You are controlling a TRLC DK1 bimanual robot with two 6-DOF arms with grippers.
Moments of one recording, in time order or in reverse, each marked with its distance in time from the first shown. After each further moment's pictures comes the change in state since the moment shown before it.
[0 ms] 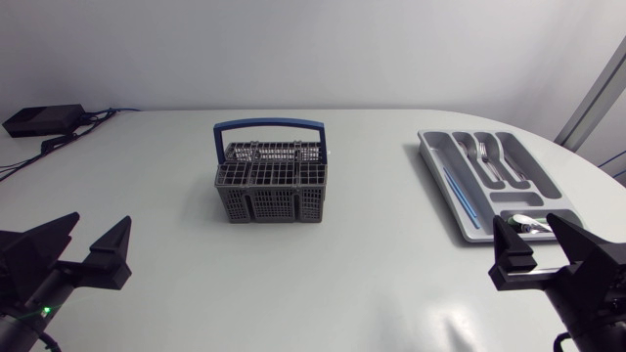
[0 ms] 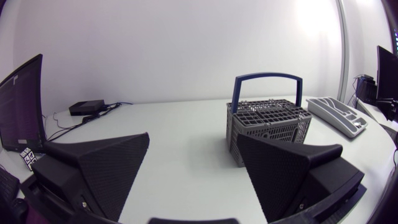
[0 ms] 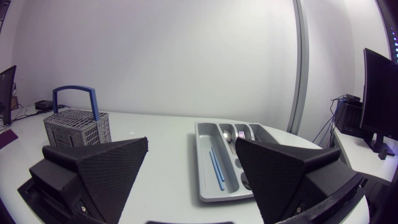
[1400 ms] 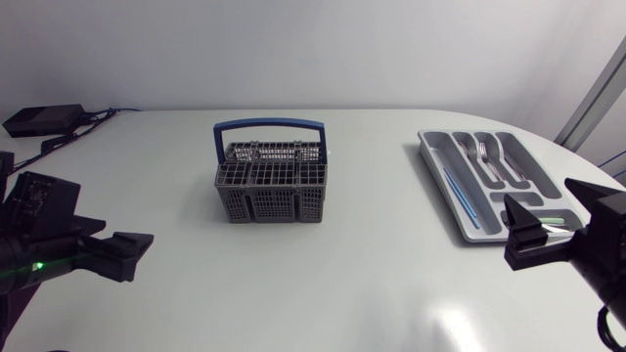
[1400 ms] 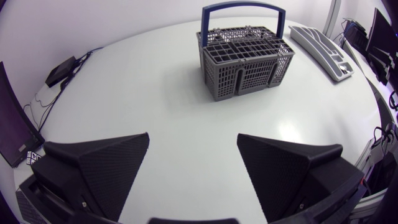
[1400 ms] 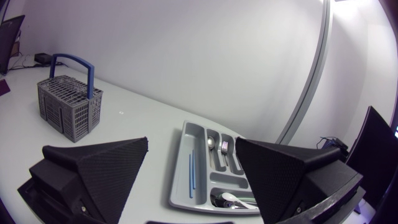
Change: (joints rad) left arm -0.172 0.530 0.493 -0.570 -0.046 0.033; right arm 0.026 0.282 0.245 -0.061 0.037 -0.288
